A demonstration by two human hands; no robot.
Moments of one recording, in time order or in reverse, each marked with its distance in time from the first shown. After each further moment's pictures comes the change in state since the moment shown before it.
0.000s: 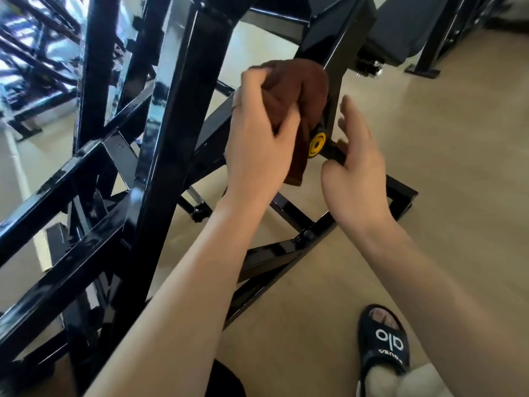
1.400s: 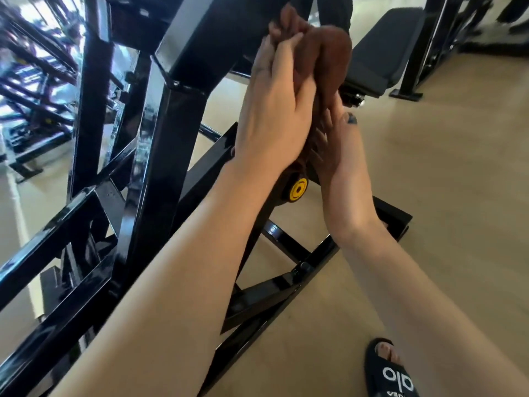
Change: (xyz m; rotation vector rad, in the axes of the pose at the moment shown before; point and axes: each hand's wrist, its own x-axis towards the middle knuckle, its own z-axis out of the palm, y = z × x) left_hand 0.087 0.039 0.042 0.185 -0.094 0.224; right_hand 0.056 -0.017 -0.010 0.640 -0.093 0.022
